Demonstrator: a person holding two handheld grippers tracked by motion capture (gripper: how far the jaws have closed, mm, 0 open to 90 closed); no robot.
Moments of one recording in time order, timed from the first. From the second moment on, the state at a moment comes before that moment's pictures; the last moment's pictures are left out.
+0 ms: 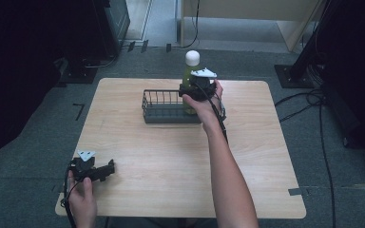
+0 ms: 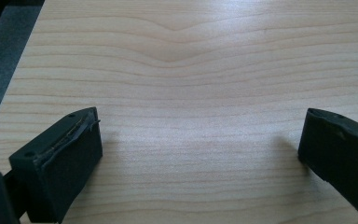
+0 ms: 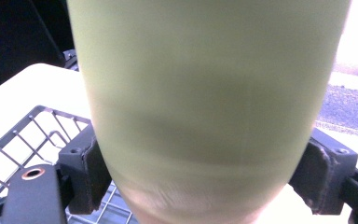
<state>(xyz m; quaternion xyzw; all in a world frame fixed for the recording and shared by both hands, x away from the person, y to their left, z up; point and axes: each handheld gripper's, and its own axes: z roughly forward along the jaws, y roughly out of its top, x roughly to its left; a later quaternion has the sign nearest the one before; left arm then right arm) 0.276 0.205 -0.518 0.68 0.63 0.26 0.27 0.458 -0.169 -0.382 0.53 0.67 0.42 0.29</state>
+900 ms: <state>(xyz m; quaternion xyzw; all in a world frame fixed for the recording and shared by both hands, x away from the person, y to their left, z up) 0.276 0.205 -0.518 0.68 0.63 0.26 0.27 0.434 -0.183 -0.368 0.53 0.67 0.43 0.29</state>
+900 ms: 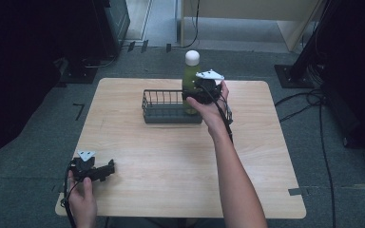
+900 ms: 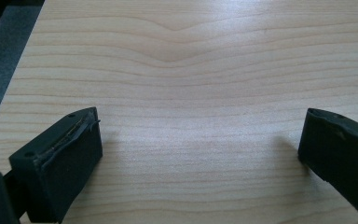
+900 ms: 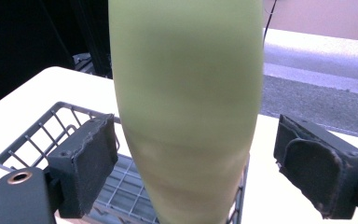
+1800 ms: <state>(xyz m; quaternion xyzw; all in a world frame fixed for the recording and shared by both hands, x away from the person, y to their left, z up) 0.276 0.203 -0.518 0.68 0.63 0.26 0.27 0.366 -0.247 -0.403 0.55 0.67 0.41 0.28</state>
